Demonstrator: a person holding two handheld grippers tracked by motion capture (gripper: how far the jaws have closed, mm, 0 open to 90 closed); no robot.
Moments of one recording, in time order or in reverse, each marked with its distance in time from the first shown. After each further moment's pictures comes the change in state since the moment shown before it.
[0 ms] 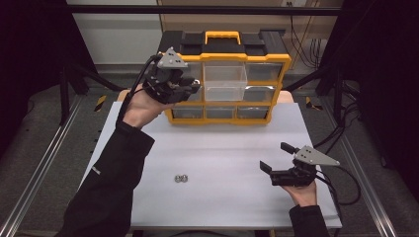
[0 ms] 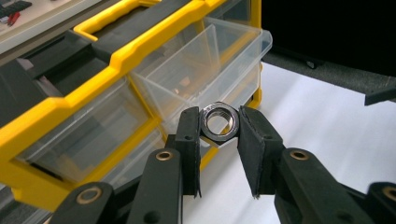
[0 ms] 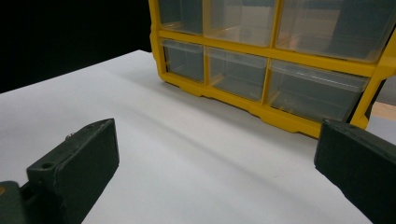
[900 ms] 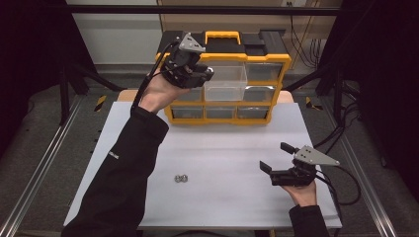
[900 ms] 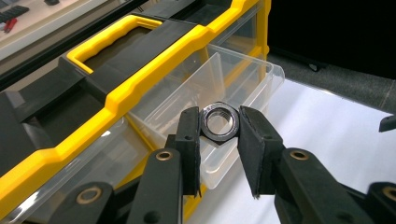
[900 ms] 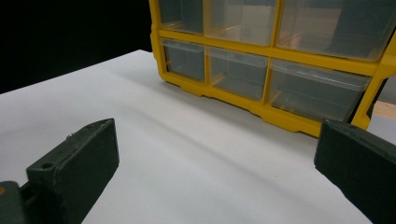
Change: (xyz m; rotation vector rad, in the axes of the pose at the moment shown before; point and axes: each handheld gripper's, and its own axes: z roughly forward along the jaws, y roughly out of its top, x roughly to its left) left arm 0.007 0.032 0.033 0.021 0.004 0.013; right arm 0.000 0.000 0.001 0.000 0.004 0.005
